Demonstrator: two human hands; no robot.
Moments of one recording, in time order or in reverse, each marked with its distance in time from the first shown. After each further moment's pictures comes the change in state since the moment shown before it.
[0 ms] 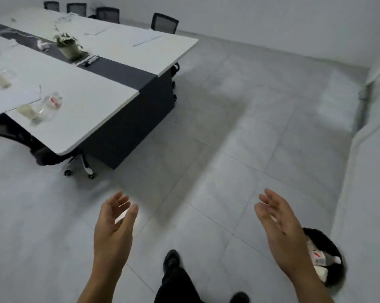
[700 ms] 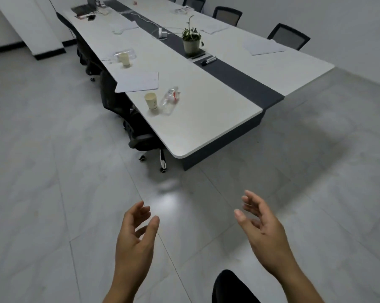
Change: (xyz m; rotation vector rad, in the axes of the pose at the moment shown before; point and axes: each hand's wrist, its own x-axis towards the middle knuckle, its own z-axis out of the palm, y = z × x) left_hand 0.235 -0.132 -0.333 -0.153 0.264 -0.153; right_hand 0.012 -0.117 0.506 -0.116 -0.498 -0.128
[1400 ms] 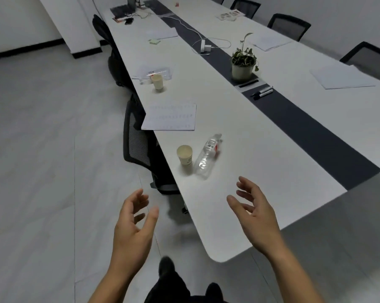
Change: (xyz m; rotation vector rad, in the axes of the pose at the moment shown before) left_hand 0.437 0.081 0.016 0.123 0.127 0.075; right_hand 0.449 -0.119 0.187 -0.053 -0.173 -0.056
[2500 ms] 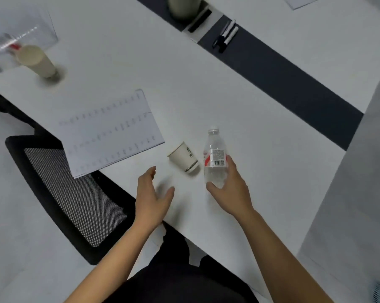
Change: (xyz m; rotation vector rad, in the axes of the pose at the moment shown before) left_hand 0.415 -0.108 0.155 0.285 -0.685 -0.029; right_hand 0.312 0.037 0.143 -0.372 0.248 0.656
